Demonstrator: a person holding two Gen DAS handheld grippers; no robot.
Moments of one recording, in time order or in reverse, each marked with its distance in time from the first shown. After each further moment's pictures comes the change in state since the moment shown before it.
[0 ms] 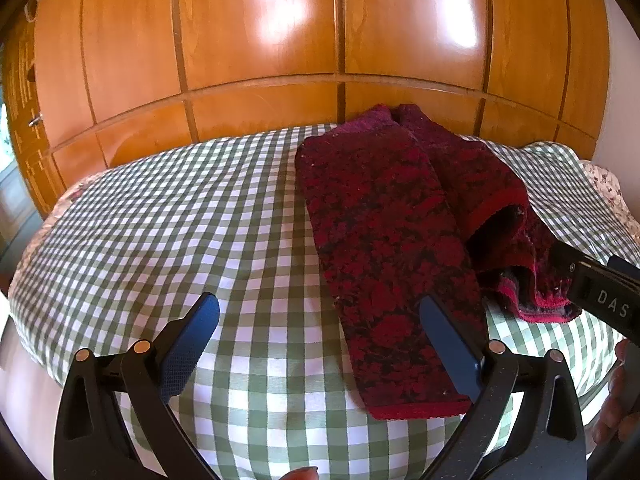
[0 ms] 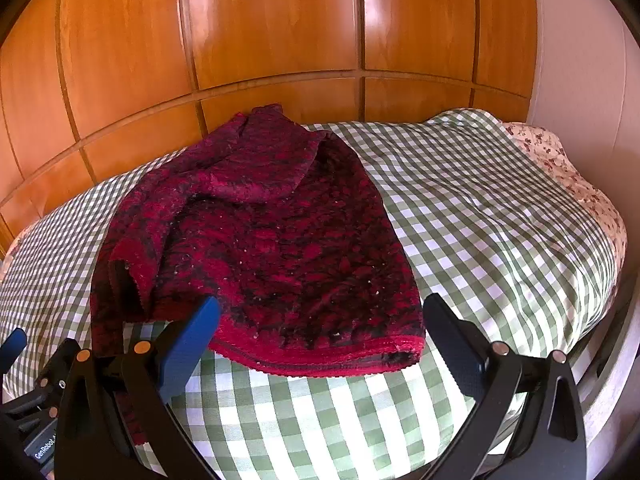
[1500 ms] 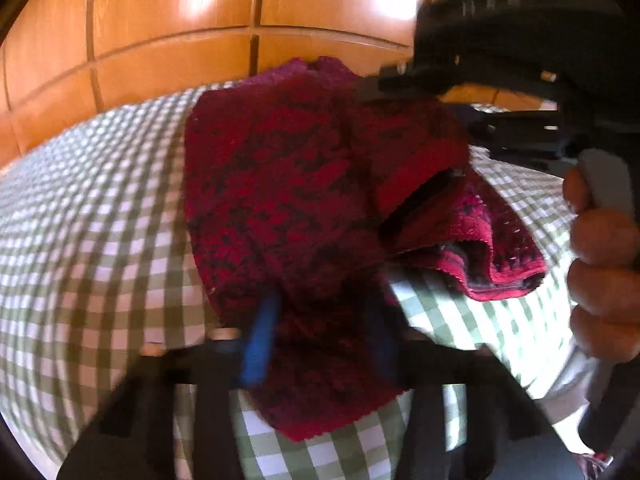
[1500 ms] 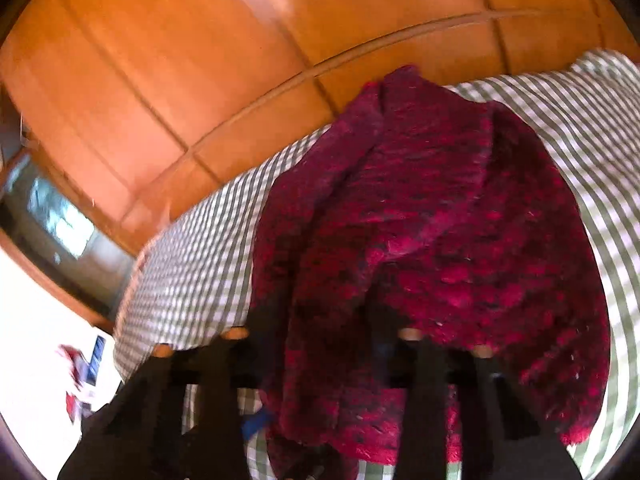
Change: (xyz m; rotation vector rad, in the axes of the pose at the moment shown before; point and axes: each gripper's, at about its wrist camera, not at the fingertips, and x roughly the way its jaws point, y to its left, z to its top) left arm 0.050 -0.029 -0.005 0.051 0.130 -0.321; right arm 0.054 0.067 0.081 0.017 0.185 0.553
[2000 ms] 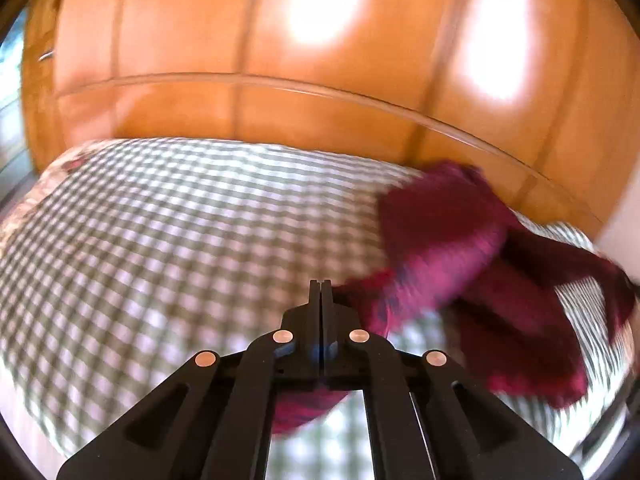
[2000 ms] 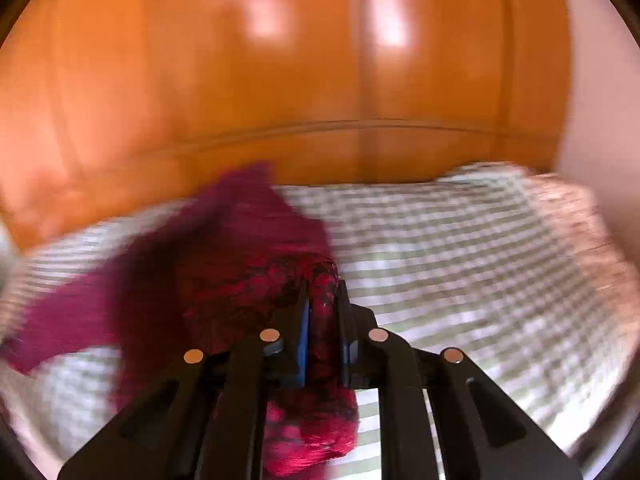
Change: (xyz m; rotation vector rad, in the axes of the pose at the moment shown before) left arm -0.054 0.189 0.068 -0.291 -0.165 0.264; right arm -0.083 -0.141 0.056 -0.105 -0.198 -0.627
